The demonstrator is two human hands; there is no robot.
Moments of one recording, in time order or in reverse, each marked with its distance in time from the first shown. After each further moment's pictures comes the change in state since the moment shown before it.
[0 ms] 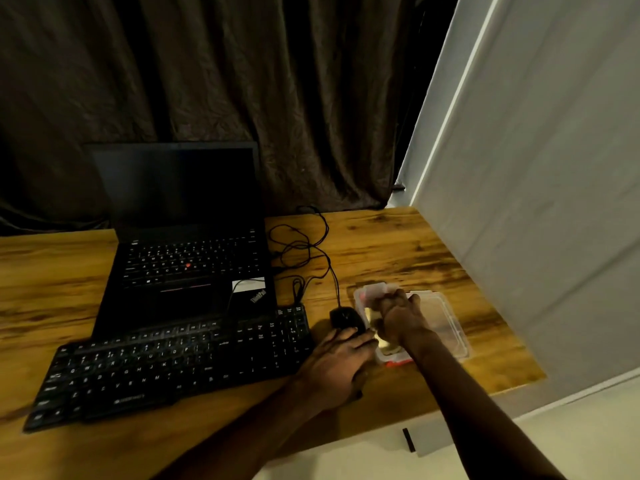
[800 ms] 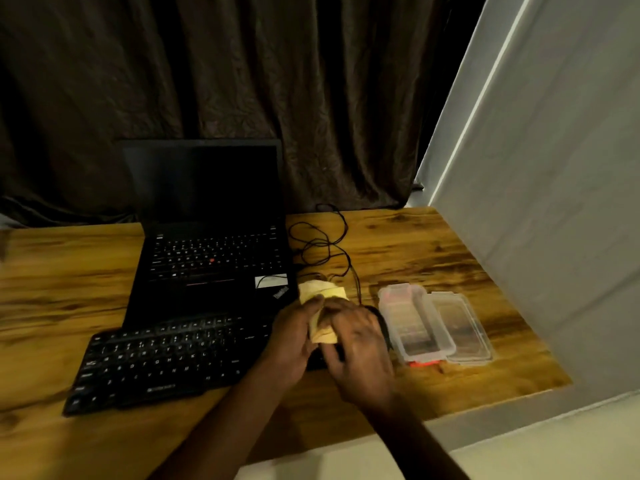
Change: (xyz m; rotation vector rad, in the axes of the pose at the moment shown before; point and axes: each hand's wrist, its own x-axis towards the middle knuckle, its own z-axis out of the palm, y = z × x) left_hand -0.043 -0.032 -0.077 -1.884 0.540 -0.730; right_hand -0.081 -0.130 -0.019 0.593 0.756 -0.399
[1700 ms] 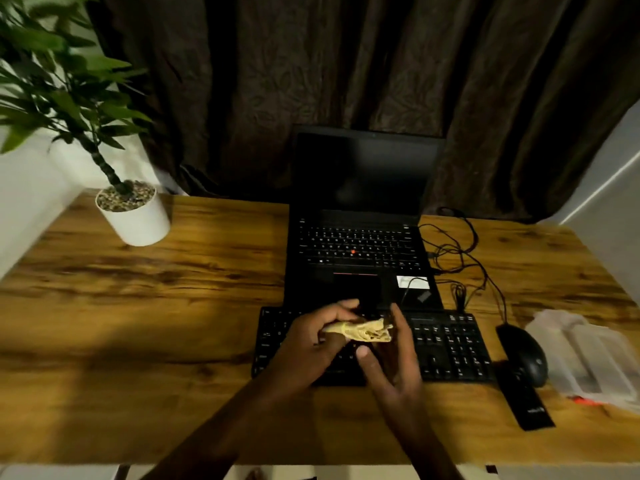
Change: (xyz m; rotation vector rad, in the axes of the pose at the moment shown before) left_hand -0.057 0.109 -0.244 0.770 -0.144 0.519; right_hand 0.022 -0.194 0.130 0.833 -0.056 0.541
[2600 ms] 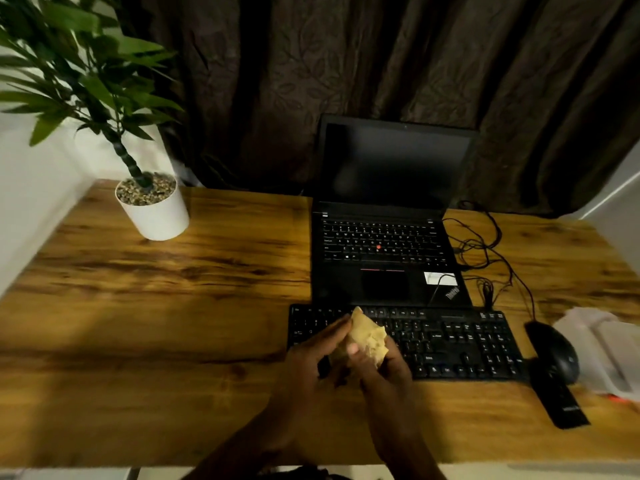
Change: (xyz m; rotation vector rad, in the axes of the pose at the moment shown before) left_hand -0.046 -0.044 -0.040 0.151 0.087 0.124; right_hand -0.015 -0.020 0.081 0.387 0.043 0.330
